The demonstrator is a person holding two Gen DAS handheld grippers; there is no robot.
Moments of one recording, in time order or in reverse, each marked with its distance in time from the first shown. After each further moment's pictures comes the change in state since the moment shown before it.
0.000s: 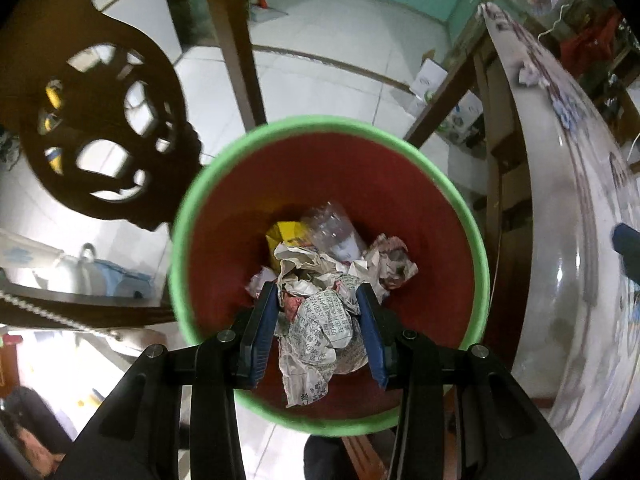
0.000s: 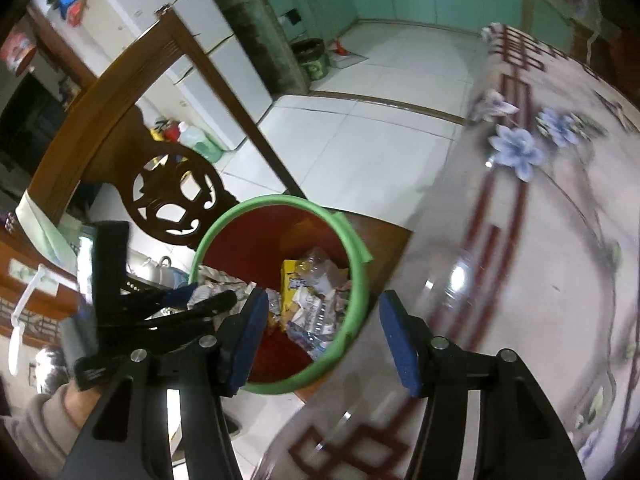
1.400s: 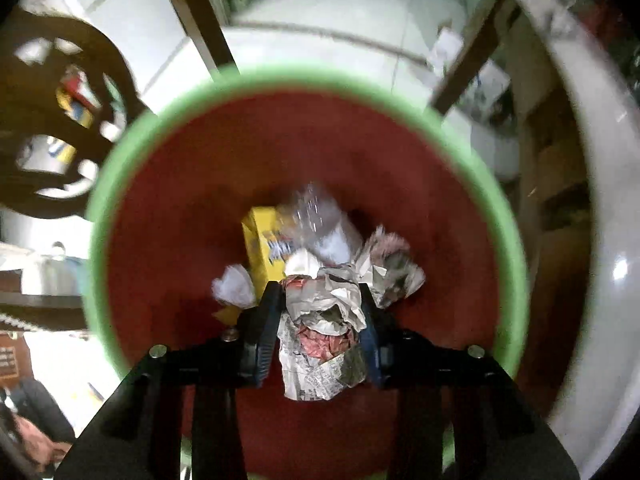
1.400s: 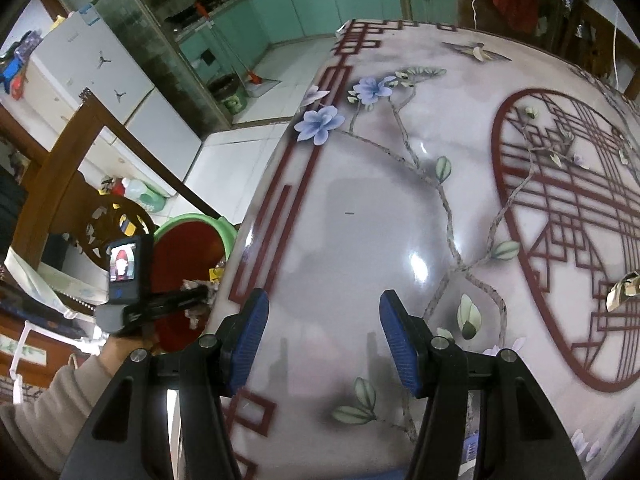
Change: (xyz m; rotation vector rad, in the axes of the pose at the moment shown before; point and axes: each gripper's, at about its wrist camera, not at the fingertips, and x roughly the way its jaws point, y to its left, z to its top) left arm 0.043 -0.042 0.002 -0.002 0.021 0.101; right arm -0.100 -0.117 -0.069 0.230 -0.096 -0.142
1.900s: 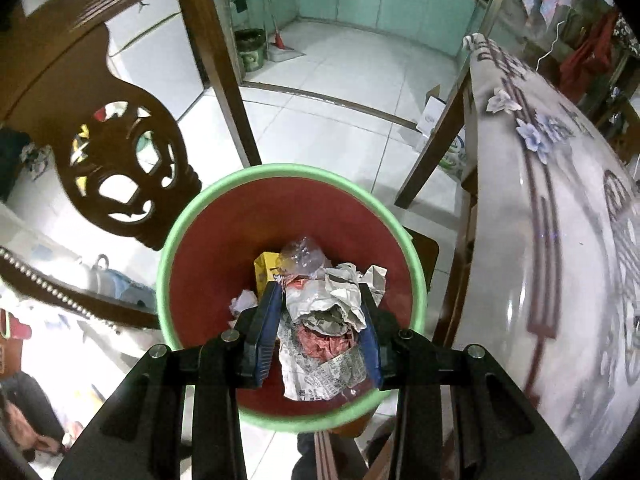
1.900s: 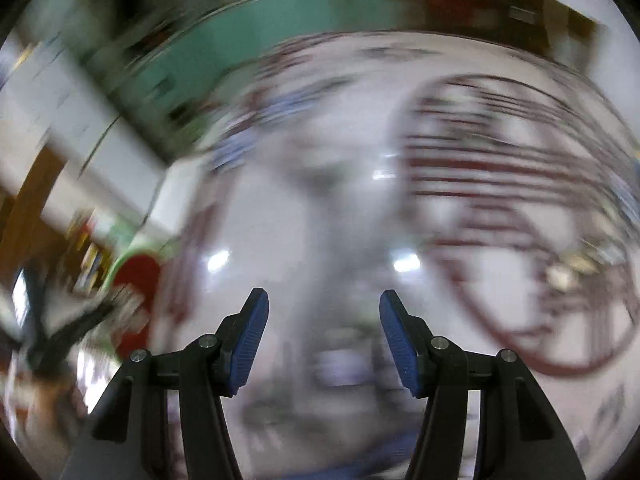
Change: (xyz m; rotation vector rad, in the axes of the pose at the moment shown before) left arm -0.086 -0.003 -0.013 -0.040 -0.184 -0.014; right arm -0.030 -0.092 -0.015 0.217 -0.104 -0.171
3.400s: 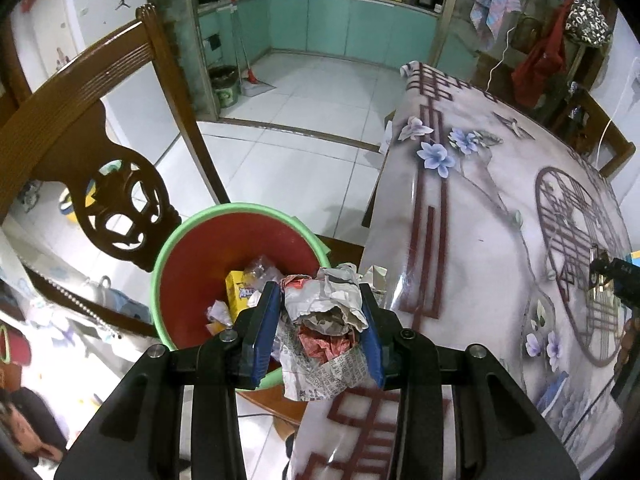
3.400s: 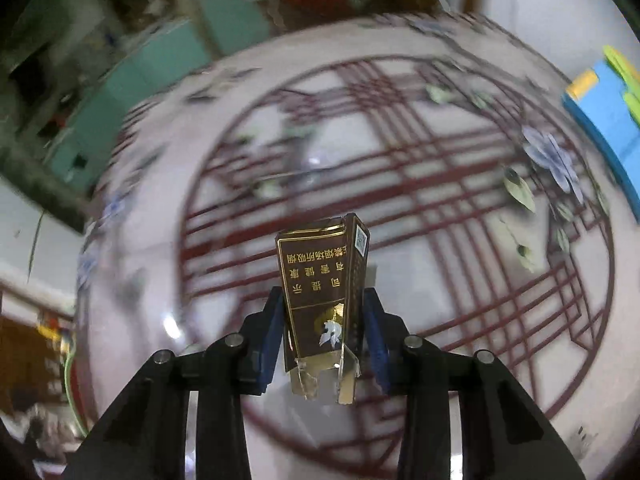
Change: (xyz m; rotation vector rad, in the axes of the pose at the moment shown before) left arm -0.091 -0.059 -0.008 0.069 -0.101 -0.060; right arm 0.029 -0.123 0.069 0.162 -0.010 -0.086
